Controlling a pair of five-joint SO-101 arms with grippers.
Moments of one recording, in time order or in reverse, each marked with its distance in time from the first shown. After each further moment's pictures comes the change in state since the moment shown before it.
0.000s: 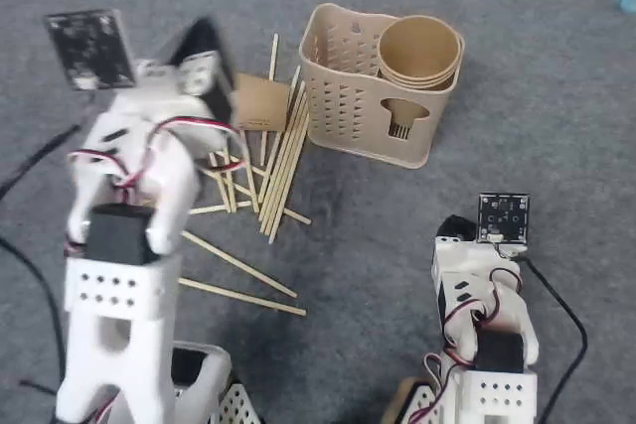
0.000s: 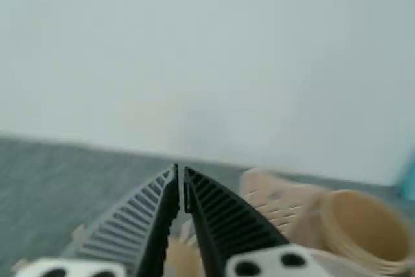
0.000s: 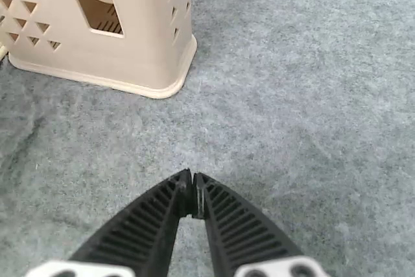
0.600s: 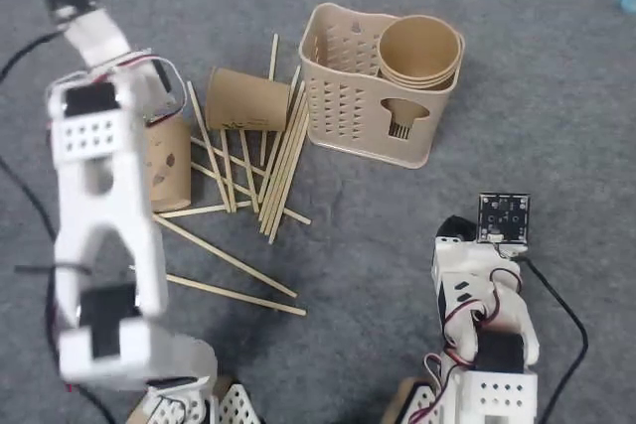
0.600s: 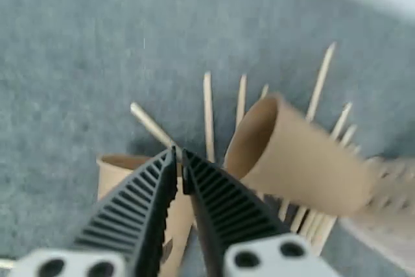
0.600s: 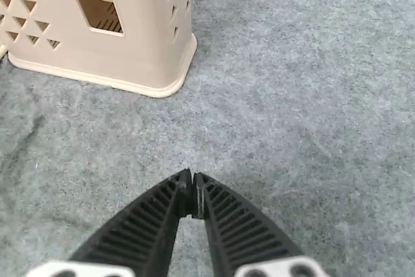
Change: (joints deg) left arm -18.4 45.2 -23.3 17.1 -2.1; right arm 0.0 0.0 0.0 0.2 0.0
